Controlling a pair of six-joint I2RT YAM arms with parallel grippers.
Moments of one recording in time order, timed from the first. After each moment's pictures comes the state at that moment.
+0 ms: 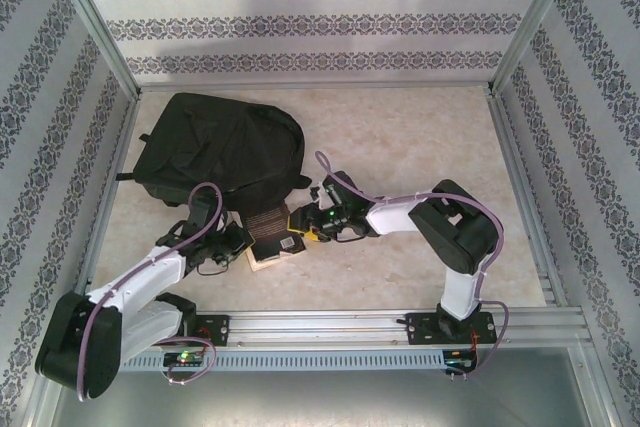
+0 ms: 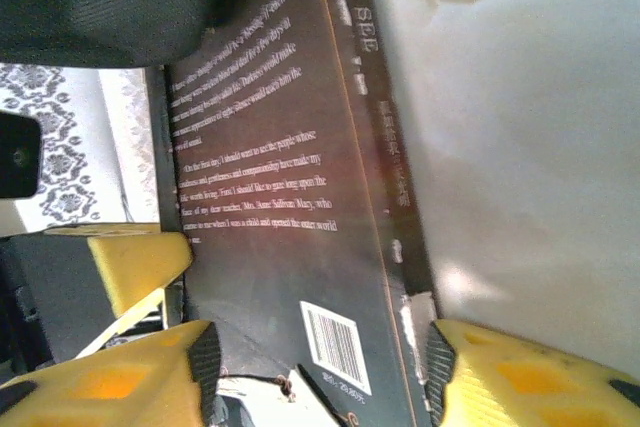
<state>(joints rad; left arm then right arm) -0.30 1.02 0.35 -0.30 0.34 -1.01 0.74 1.85 0.81 0.27 -0.65 1.04</state>
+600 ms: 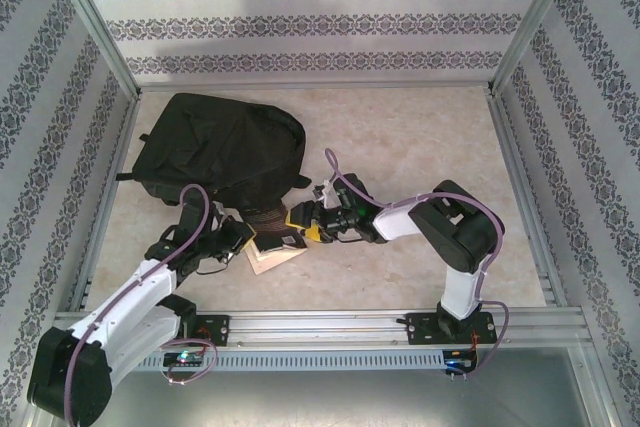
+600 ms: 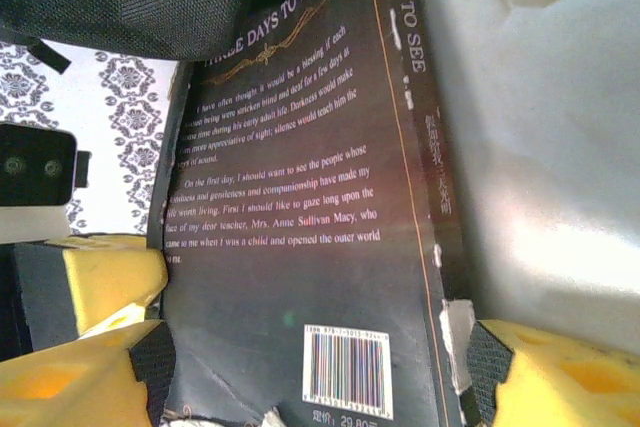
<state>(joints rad) -0.32 0.82 0.35 -0.31 0.39 -1.17 0.71 1.87 0.71 0.56 -0.75 1.15</state>
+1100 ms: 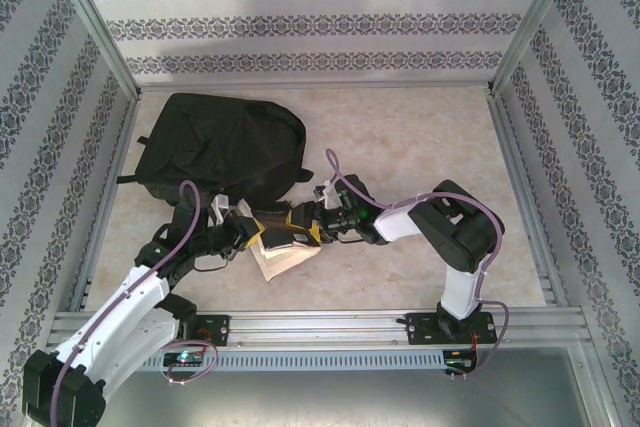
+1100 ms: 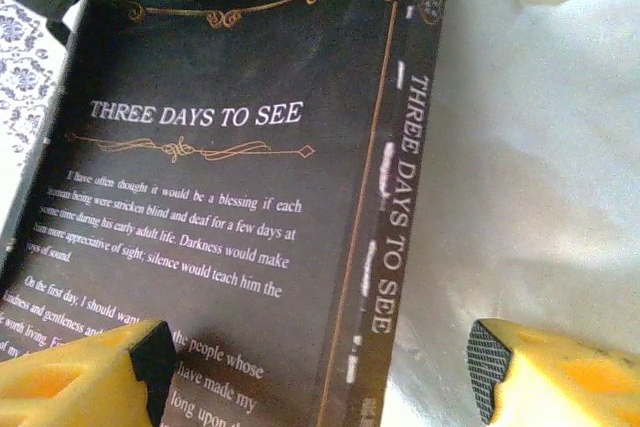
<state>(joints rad) -0.35 0.73 0.45 -0.37 0.51 -1.19 0.71 1.87 0.69 0.61 -0.75 1.15</state>
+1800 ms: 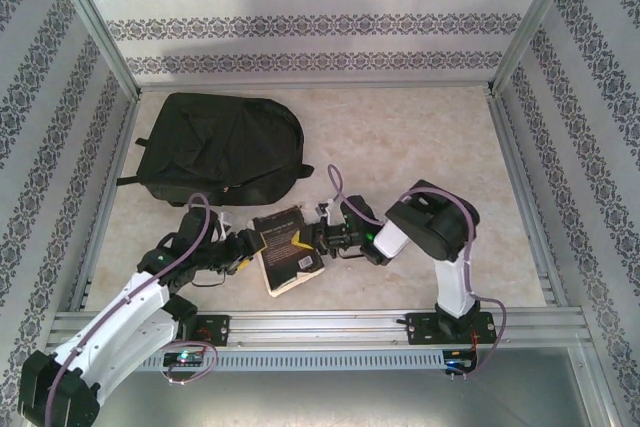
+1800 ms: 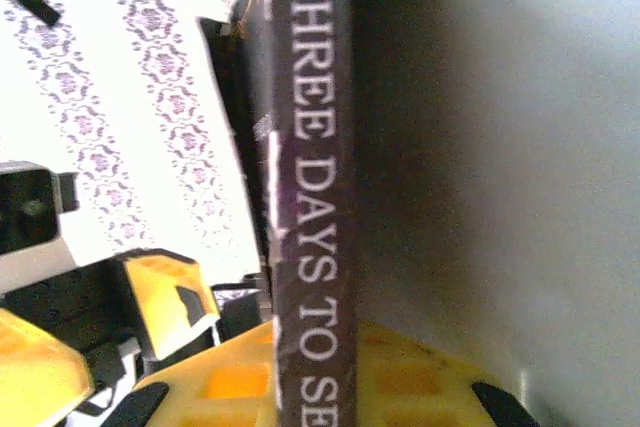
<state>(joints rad) -0.41 0.69 0.39 -0.52 0.44 -1.03 0.74 1.95 0.54 0.93 -0.77 1.36</state>
